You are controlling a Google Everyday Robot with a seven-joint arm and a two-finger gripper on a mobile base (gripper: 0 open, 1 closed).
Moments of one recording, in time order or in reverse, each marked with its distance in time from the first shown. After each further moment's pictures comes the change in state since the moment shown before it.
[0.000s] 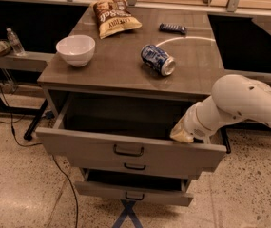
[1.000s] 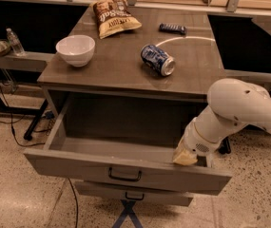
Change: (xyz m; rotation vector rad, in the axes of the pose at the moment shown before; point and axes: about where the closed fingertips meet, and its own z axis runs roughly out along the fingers) arm 0.021 0.074 -0.007 -0.223 0.116 0.031
